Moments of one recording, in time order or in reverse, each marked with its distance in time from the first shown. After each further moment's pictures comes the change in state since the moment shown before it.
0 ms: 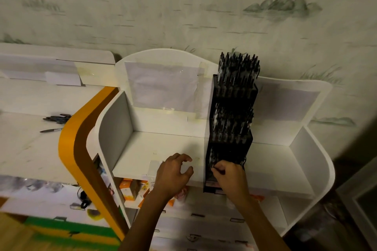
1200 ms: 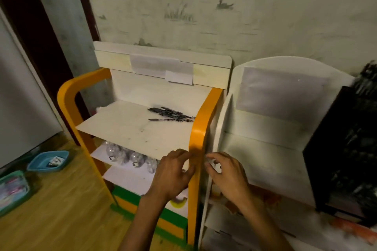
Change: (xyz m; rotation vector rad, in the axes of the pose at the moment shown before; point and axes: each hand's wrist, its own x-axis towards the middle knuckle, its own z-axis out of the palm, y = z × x) left_hand -0.143 -0.219 -0.253 0.147 0.225 0.014; right_hand -0.093 -0.316 0.172 0.112 -0.214 -0.392
